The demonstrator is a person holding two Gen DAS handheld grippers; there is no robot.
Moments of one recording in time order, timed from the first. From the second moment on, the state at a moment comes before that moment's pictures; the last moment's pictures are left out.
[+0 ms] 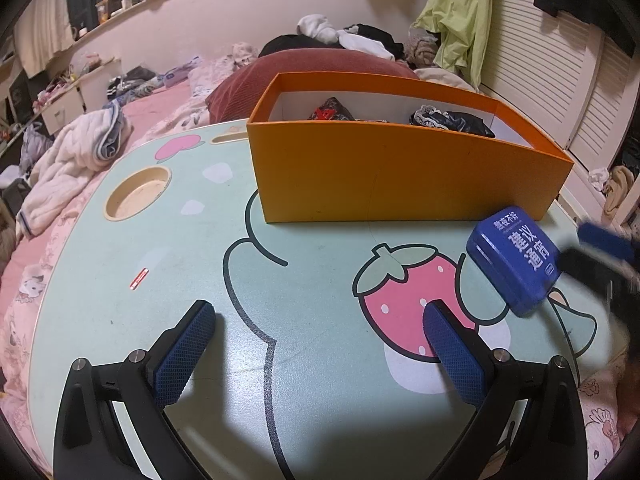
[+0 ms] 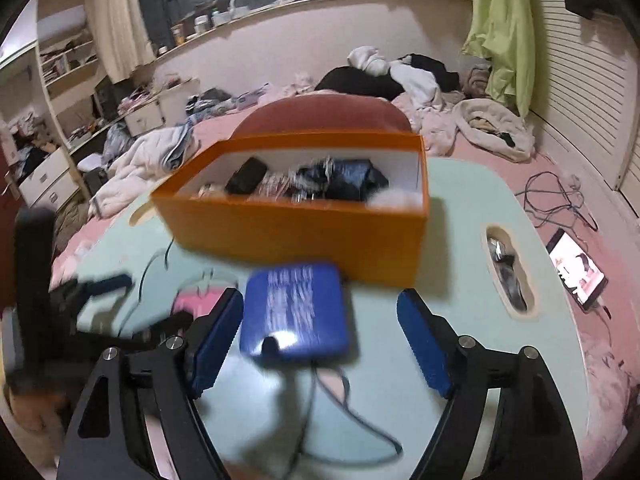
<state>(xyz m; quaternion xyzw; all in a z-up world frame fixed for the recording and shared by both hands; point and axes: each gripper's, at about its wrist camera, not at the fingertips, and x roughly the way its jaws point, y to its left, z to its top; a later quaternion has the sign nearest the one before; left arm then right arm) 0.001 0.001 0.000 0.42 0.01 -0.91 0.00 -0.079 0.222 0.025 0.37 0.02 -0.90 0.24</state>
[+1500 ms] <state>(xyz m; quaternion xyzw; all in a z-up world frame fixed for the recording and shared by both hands) -0.189 0.089 0.043 0.50 -0.02 -0.85 -0.15 -0.058 0.216 -0.004 0.40 0.10 -0.88 0.24</state>
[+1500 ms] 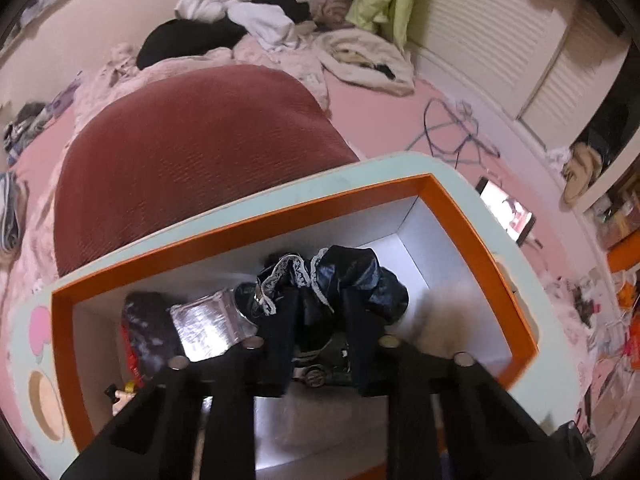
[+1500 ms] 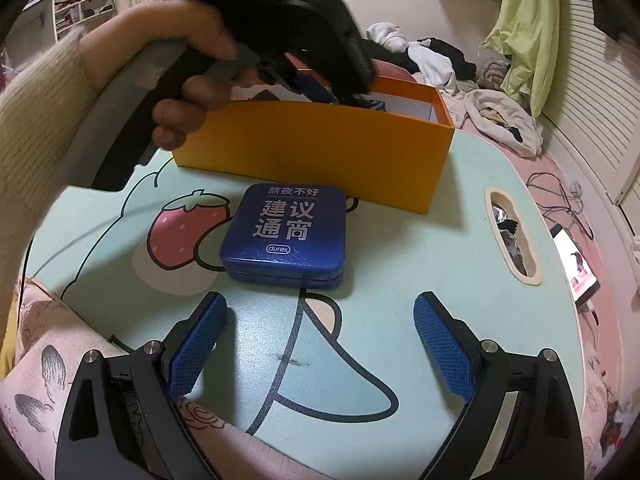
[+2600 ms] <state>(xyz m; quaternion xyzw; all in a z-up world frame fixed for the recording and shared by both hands) -0.196 0.077 0.050 0.50 -0.05 -0.86 -0.10 -0.058 0.217 -0.004 0.40 0.09 -0.88 0.24</state>
